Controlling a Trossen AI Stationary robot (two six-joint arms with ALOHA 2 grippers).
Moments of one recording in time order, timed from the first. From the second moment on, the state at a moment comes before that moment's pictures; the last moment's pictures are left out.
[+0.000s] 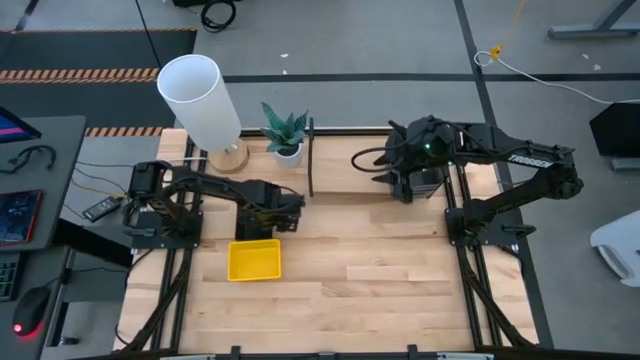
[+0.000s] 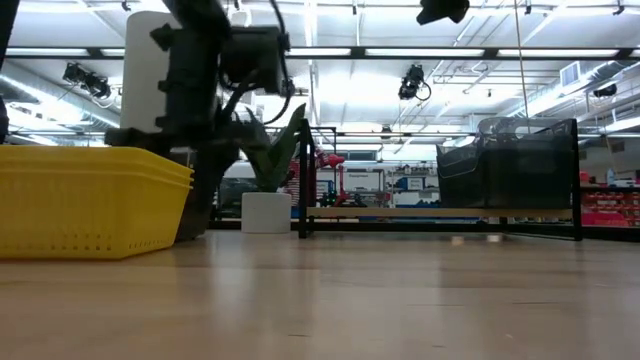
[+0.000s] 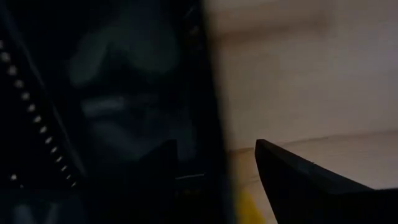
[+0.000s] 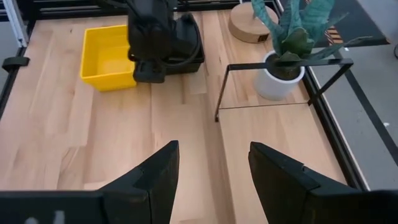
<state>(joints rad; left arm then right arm) 0.03 1.71 1.07 -0.86 0.01 -1.38 -0.13 1.19 1.41 -0.92 0.01 -0.02</state>
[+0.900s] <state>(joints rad) 0.02 1.71 0.97 -0.75 0.08 -1.41 -0.13 1.19 1.41 -0.85 0.01 -0.02</state>
